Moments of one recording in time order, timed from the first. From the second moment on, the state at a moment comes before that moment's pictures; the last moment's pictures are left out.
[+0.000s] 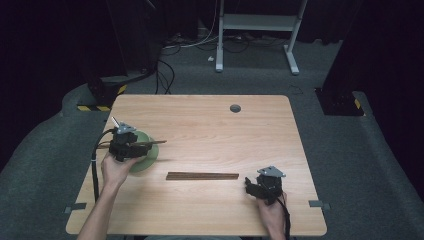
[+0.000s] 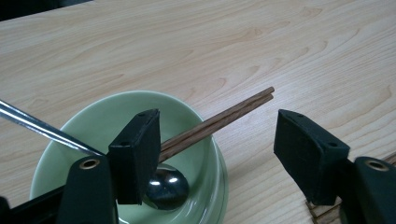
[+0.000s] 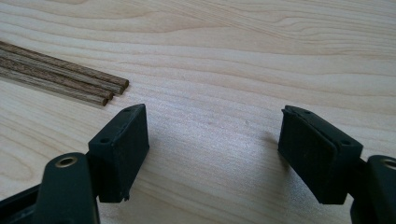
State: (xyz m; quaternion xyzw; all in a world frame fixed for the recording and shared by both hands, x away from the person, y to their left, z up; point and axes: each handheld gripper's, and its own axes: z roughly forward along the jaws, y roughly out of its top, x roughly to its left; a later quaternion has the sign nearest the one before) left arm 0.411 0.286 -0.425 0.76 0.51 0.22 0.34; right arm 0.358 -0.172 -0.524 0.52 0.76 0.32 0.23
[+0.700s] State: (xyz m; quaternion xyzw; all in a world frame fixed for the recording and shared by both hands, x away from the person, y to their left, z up) left arm 0.389 0.303 -0.423 0.73 0.52 0.23 0.38; right arm 0.358 -0.172 -0.524 0.52 0.76 0.32 0.23
